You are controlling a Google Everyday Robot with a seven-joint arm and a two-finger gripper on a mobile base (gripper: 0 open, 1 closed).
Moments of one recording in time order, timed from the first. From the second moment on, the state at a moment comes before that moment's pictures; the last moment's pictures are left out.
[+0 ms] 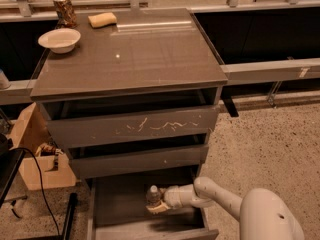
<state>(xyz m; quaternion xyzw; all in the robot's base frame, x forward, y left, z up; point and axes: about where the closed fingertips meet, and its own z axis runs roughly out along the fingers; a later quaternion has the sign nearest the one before) 0.534 0.027 0.235 -0.56 0.60 0.42 0.39</state>
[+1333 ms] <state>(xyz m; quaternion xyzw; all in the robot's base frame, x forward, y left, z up) 0.527 0.028 0.209 -0.53 0.58 0.46 0.42</state>
